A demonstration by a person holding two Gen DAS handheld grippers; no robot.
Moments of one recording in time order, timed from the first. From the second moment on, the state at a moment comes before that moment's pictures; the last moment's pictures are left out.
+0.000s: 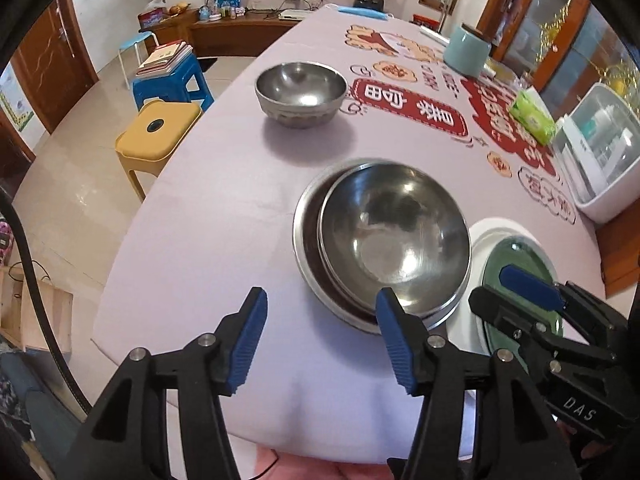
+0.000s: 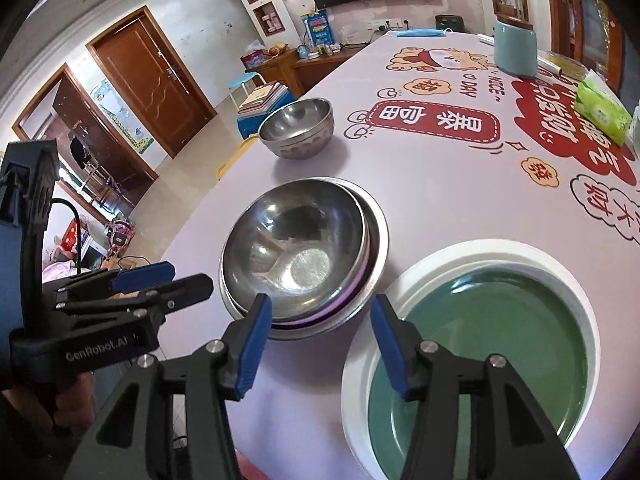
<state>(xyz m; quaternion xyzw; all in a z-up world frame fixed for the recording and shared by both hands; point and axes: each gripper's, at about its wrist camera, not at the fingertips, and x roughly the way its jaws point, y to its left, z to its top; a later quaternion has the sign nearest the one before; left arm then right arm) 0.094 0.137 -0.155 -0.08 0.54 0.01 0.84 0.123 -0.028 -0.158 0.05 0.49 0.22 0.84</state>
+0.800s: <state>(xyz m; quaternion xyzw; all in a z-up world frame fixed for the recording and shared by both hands) 0.212 0.234 -0.117 -0.03 0.49 -0.11 0.86 0.187 0.047 -0.119 0.07 0.44 0.10 0.89</state>
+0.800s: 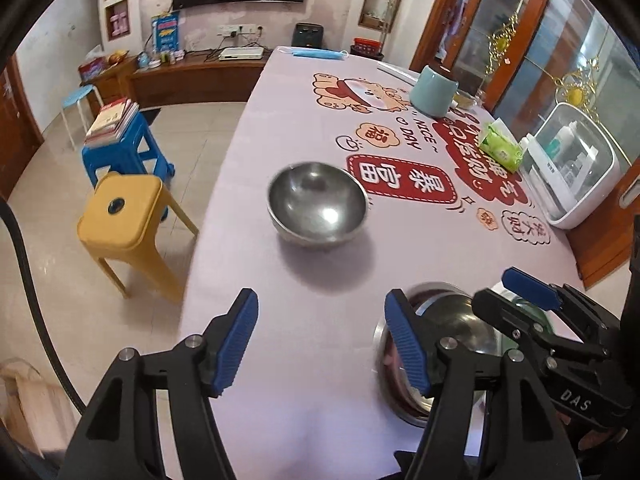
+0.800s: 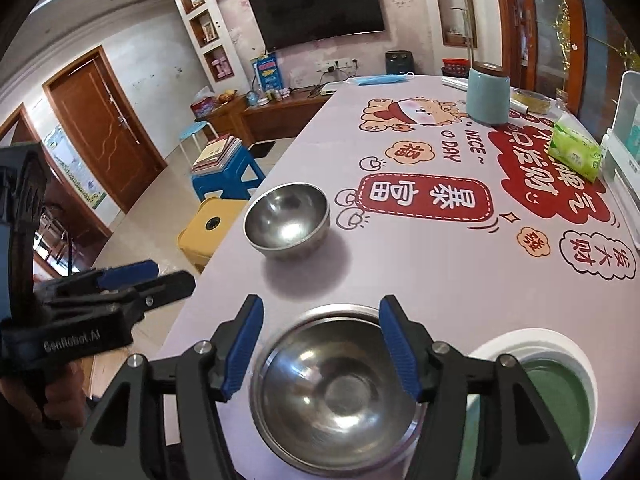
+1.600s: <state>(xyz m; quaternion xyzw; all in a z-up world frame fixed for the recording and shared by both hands) 0.339 0.272 -0.146 0.05 0.53 -0.19 0.83 0.256 0.082 -0.155 0.22 0.42 -0.05 0.88</state>
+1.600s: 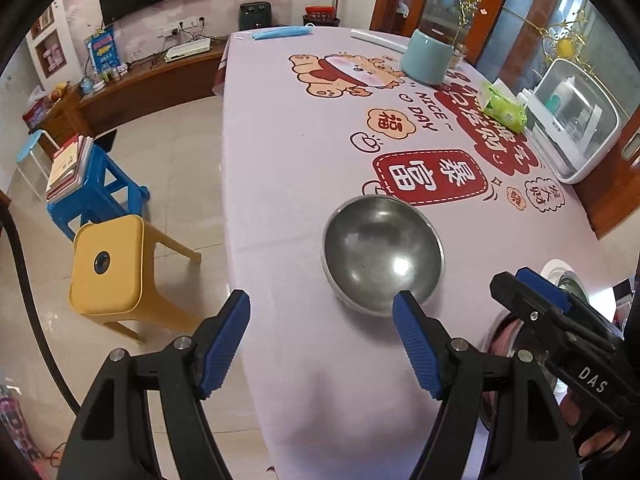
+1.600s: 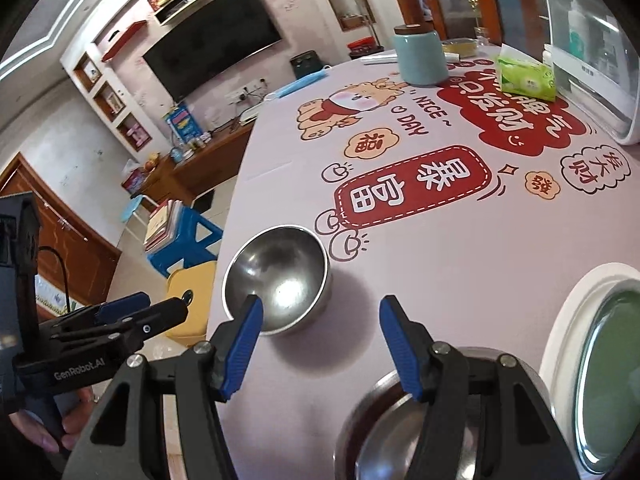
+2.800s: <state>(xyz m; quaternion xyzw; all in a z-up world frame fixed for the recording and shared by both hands) 0.399 0.247 -0.234 0.00 0.59 -0.24 0.78 0.299 0.110 -0.207 0.17 0.47 -0.04 0.87</state>
